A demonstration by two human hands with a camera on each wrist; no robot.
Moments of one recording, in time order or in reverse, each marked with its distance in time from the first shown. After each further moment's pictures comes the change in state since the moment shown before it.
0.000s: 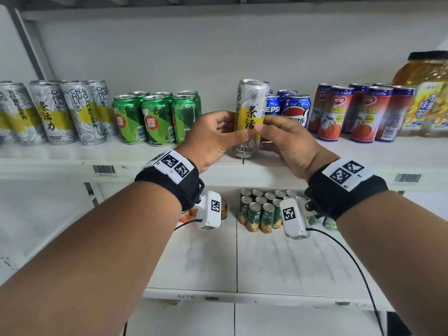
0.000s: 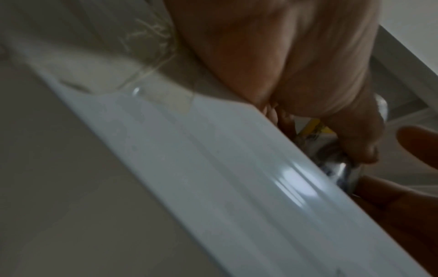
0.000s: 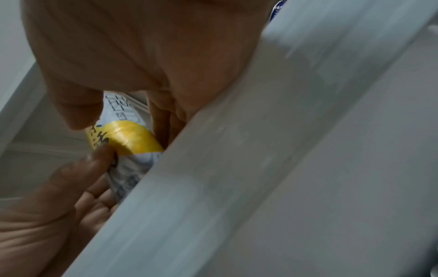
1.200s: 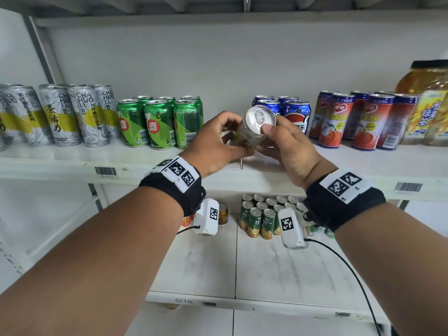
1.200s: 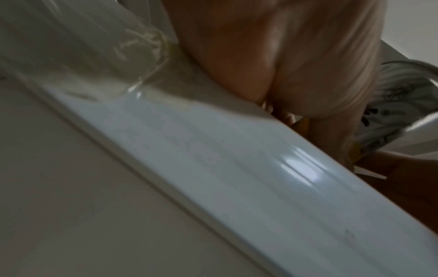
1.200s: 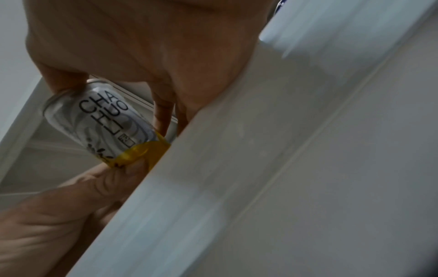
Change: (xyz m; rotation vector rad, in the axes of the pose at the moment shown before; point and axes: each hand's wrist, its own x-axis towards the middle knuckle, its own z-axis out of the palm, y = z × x) left_hand 0.004 -0.007 0.005 0.314 0.048 0.152; right_hand -0.005 -0.004 0.006 0.050 0.103 -0.025
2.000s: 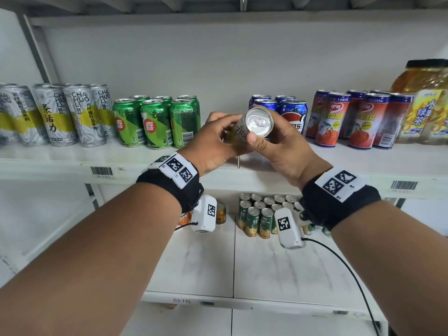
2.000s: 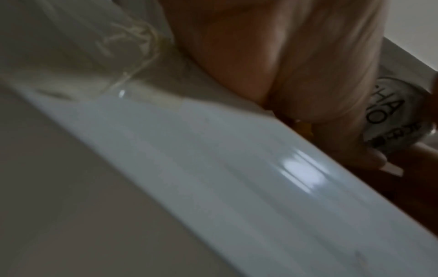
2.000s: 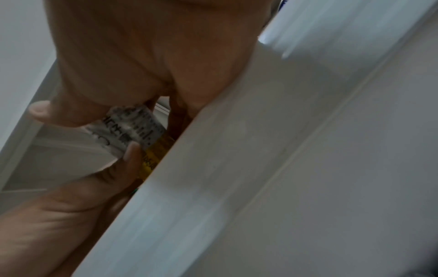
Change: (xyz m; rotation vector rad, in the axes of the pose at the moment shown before) left_hand 0.003 0.004 -0.001 0.079 -0.076 -0.049; right_hand -0.002 0.005 -0.004 -0.176 -0.085 -0.167
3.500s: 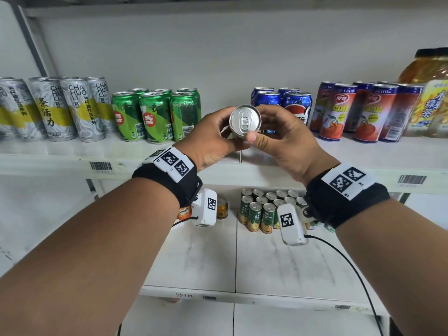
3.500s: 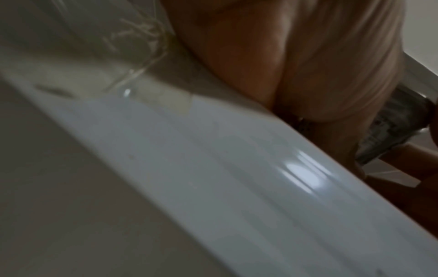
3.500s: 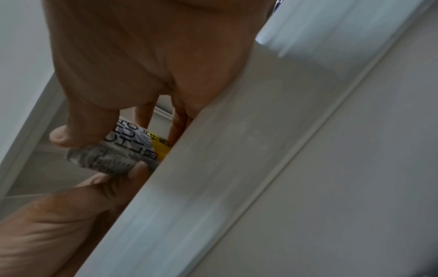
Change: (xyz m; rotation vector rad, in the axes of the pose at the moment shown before) left_hand -0.003 0.002 0.000 -0.203 -0.040 -0.040; right_hand -0.003 0.000 -0.002 -0.057 -0.008 -0.034
